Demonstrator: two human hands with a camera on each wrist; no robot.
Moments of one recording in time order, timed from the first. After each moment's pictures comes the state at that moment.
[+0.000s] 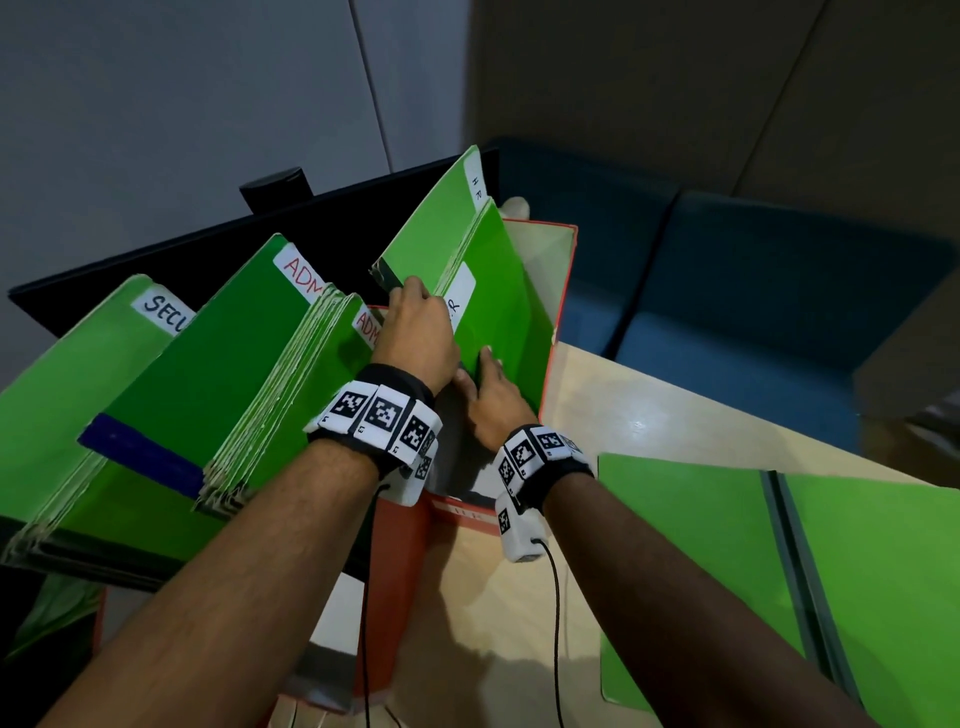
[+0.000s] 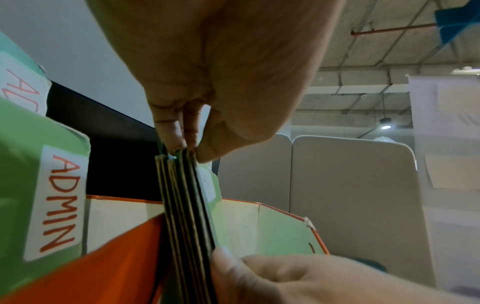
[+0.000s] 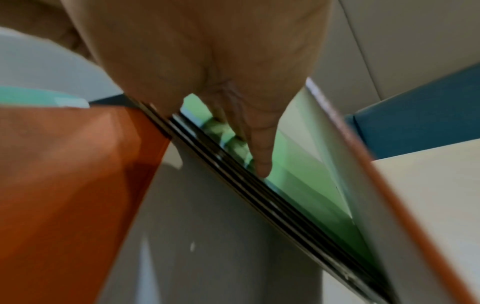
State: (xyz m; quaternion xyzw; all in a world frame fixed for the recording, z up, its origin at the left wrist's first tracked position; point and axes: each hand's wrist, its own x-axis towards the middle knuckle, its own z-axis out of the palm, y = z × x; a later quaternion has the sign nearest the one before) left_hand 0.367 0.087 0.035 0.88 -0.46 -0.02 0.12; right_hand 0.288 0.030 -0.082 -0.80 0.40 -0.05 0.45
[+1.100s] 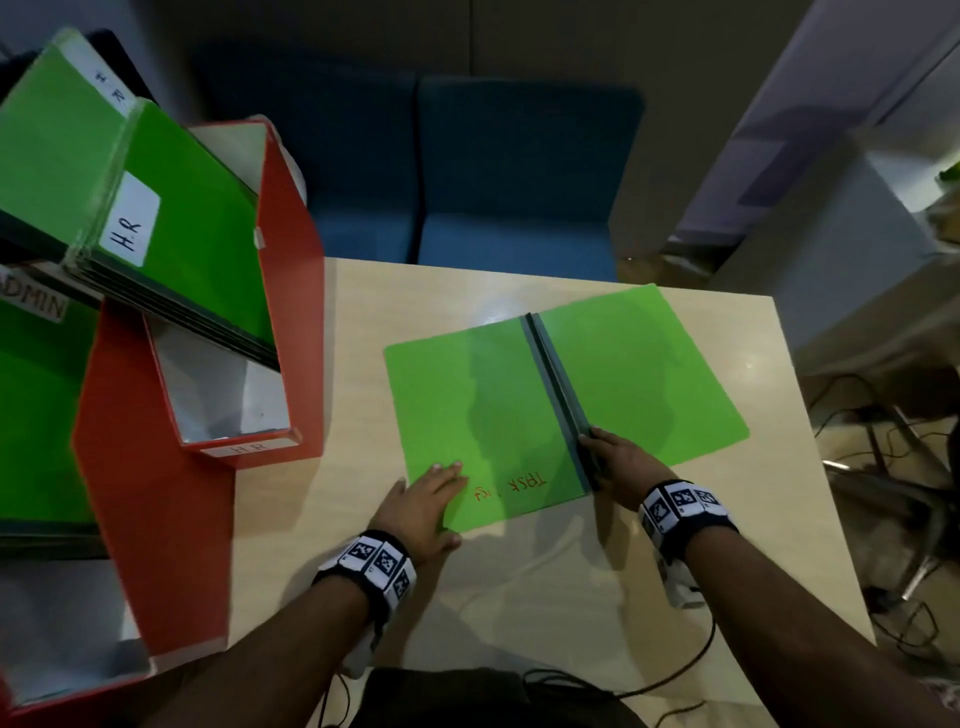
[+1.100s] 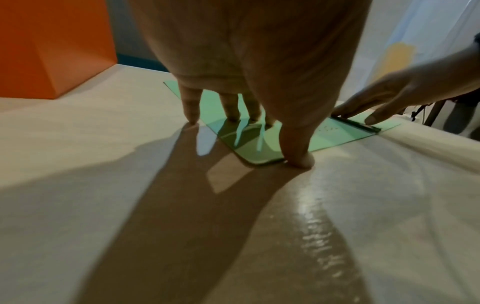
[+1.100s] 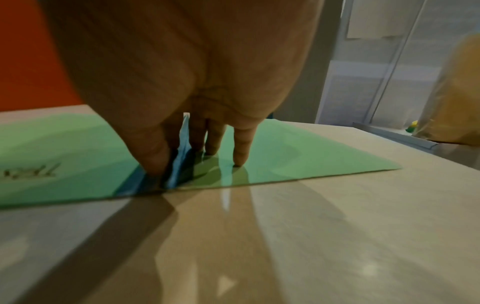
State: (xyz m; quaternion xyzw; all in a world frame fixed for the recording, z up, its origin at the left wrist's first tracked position) left_hand 0.115 0.175 -0.203 0.61 -0.73 -0.28 -0.11; right_hand -0.183 0.062 -0.183 -0.77 0.55 0.15 0.28
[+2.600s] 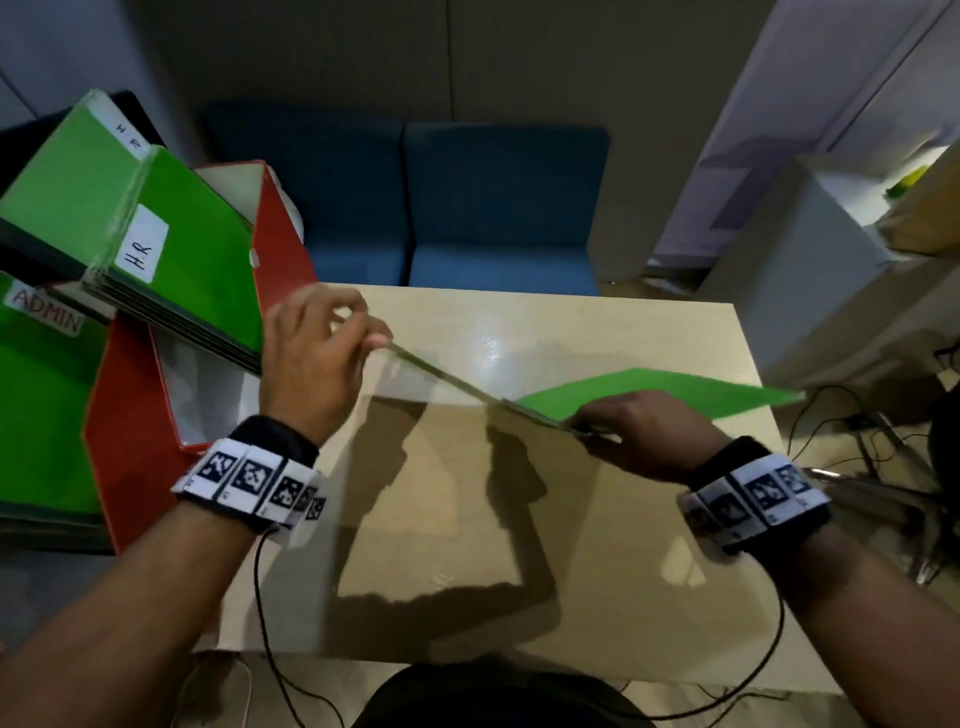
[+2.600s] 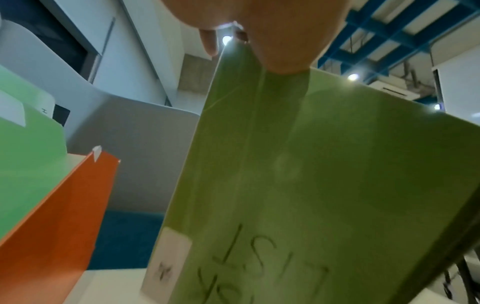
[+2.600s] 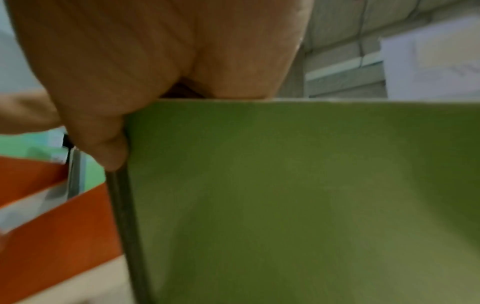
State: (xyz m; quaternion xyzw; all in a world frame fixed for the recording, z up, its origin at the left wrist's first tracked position) left_hand 0.154 0.125 -0.012 0.59 -0.72 0.19 0.31; right_hand -0.188 0.095 -0.011 -0.92 0.36 -0.02 0.16
